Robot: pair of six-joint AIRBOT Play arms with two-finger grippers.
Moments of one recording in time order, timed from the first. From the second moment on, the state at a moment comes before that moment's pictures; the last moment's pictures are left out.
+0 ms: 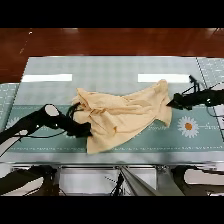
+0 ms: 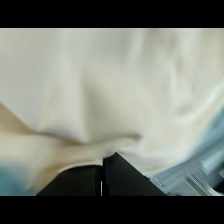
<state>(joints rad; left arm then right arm) -0.28 -1.24 0.61 0.80 -1.04 -1.41 -0.36 -1.46 1.00 -0.89 1.17 1.11</state>
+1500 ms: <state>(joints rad) -0.04 -0.47 1.68 0.92 -1.02 -1.44 -0.43 -0.55 1.77 -0.98 1.19 1.44</state>
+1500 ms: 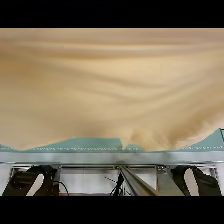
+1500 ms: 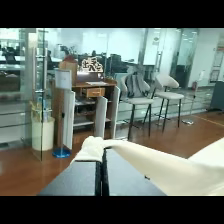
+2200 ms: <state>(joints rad) -0.04 -0.58 1.42 1.10 -1.38 -1.59 -0.24 -0.96 1.86 -1.24 1.29 1.41</state>
